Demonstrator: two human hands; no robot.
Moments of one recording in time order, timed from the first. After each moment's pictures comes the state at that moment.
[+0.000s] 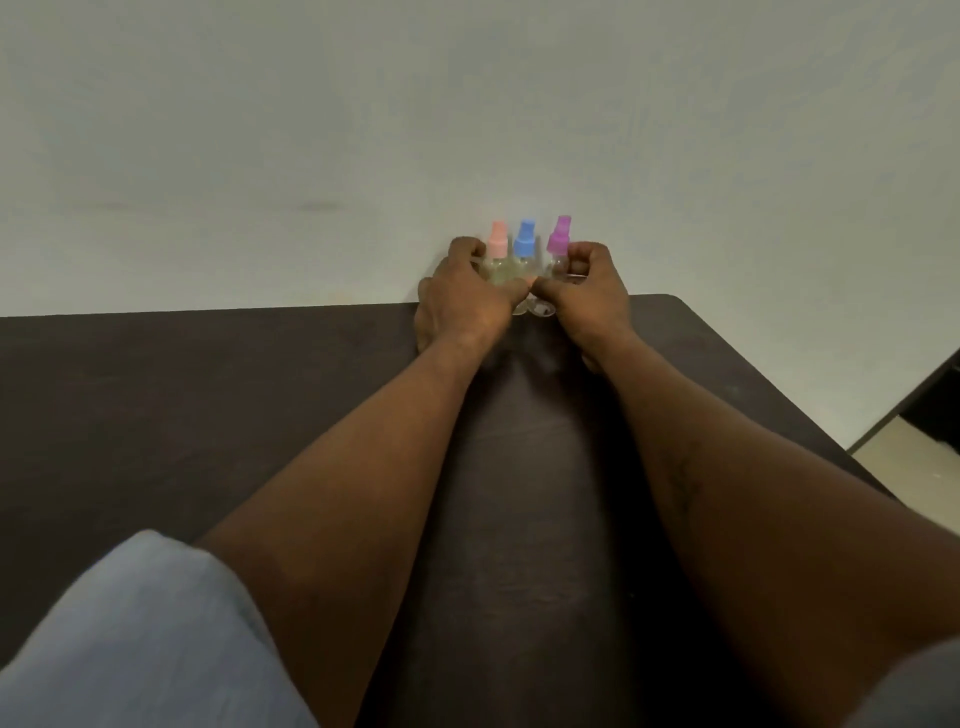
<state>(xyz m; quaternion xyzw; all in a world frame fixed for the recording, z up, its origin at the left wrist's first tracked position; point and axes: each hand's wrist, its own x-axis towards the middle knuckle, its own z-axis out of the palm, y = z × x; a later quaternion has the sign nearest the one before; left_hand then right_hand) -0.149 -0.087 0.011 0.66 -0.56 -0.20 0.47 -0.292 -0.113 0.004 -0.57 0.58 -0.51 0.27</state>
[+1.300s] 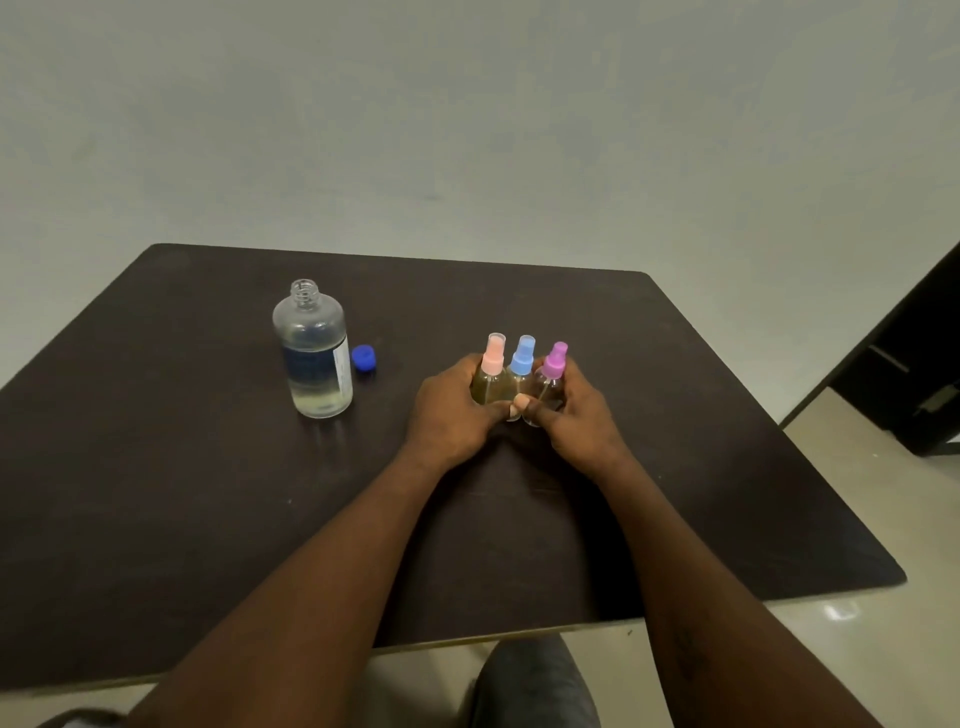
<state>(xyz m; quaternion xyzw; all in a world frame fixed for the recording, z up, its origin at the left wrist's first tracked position) -0.078 0.259 0.003 0.60 -0.61 -0.30 0.43 -0.259 0.247 0.012 -0.68 0.54 -0.36 0.35</state>
